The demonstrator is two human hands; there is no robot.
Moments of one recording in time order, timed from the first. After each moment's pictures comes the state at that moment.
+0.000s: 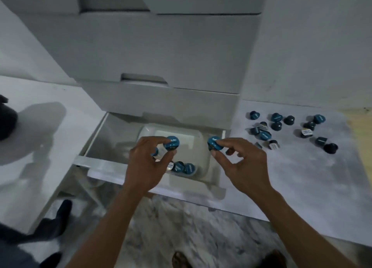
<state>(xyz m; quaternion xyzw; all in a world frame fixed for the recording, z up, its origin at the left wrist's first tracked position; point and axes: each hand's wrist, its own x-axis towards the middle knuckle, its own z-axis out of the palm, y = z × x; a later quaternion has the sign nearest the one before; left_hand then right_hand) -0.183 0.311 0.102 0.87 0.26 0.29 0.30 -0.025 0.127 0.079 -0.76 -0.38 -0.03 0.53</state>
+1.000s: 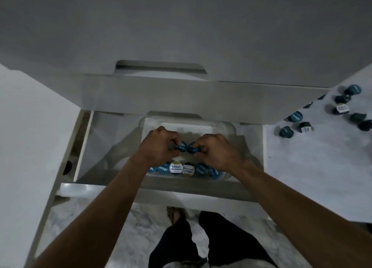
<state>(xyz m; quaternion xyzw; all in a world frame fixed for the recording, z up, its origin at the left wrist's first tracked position) -0.124 0.471 -0.009 0.93 0.17 -0.13 0.31 -0.012 0.292 -0.017 -0.83 -0.44 0.28 0.22</state>
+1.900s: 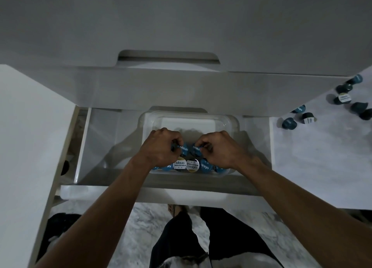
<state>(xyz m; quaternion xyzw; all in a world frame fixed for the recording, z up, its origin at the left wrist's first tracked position) -0.132 0.468 -0.017 0.92 0.16 -0.13 0.33 -0.019 0.287 -0.028 -0.82 -0.39 0.33 0.25</state>
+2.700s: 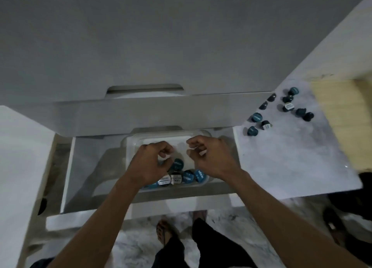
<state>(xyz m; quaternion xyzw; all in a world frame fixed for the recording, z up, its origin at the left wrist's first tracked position) -0.128 0.452 0.025 0.92 0.11 -0.03 0.38 -0.035 0.262 0.034 -0.86 -0.26 0.18 0.40</state>
